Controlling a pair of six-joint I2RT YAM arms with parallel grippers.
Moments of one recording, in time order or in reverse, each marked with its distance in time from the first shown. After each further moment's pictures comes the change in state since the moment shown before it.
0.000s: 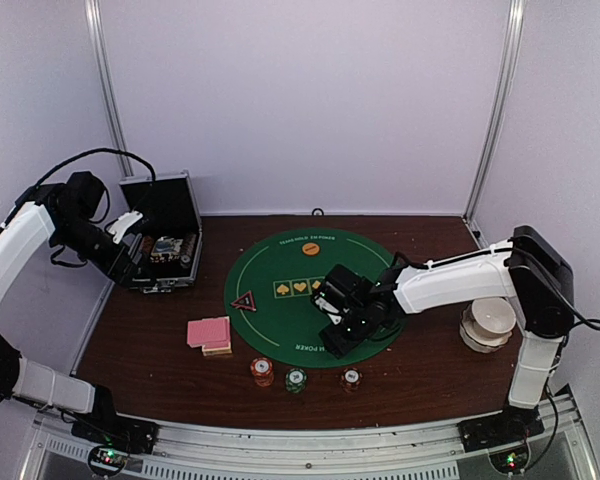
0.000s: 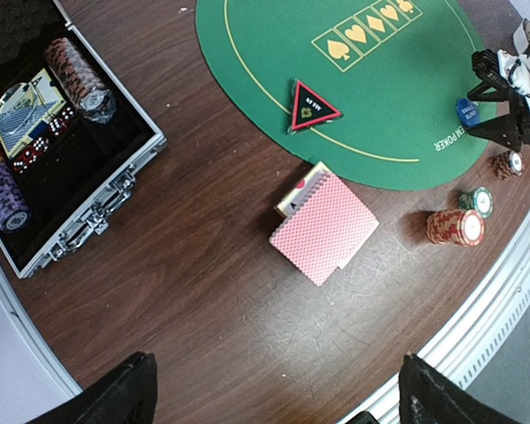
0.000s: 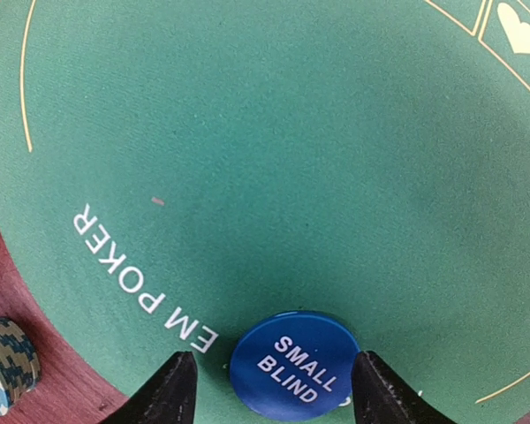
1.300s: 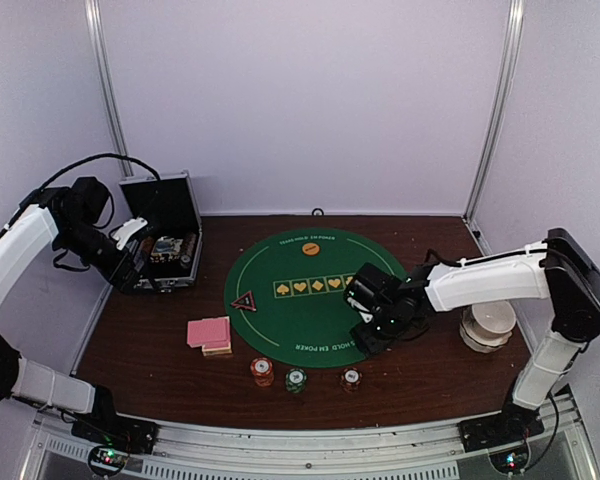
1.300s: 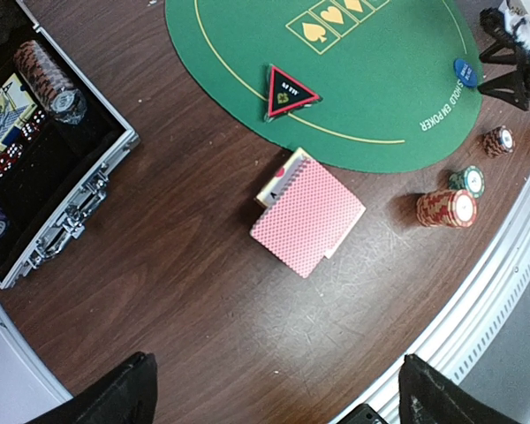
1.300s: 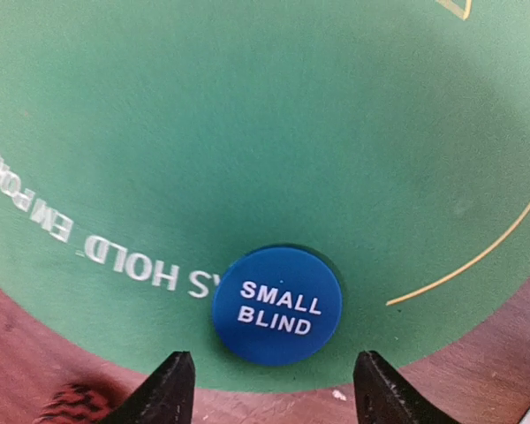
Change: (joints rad) left arm -0.025 0.000 -0.032 -0.013 0.019 0.043; right arm -0.064 -0.161 -0.156 -0.088 0.072 0.047
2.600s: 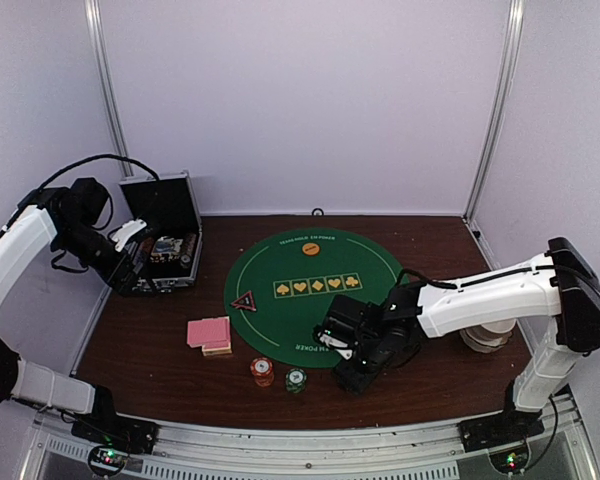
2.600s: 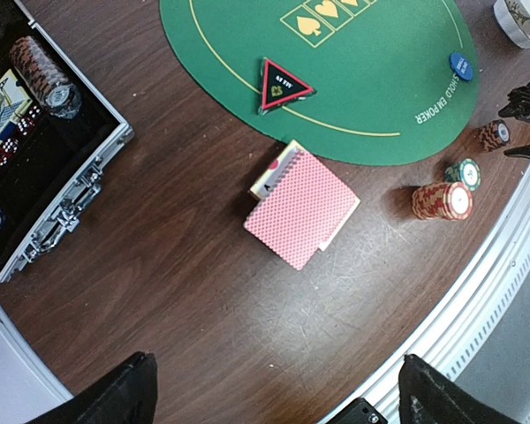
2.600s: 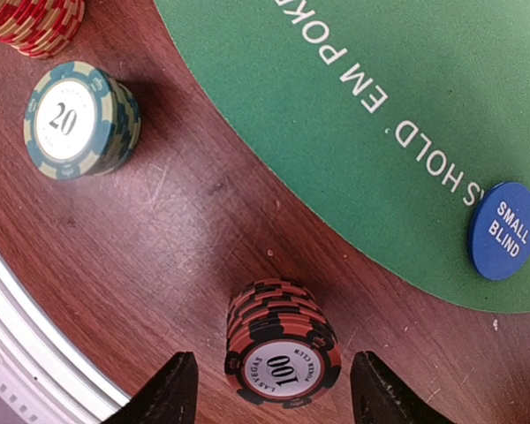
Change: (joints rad) left arm -0.003 -0.010 0.000 -0.024 -0.001 0.005; right arm 0.256 -0.013 0.076 -0.148 -0.110 -0.010
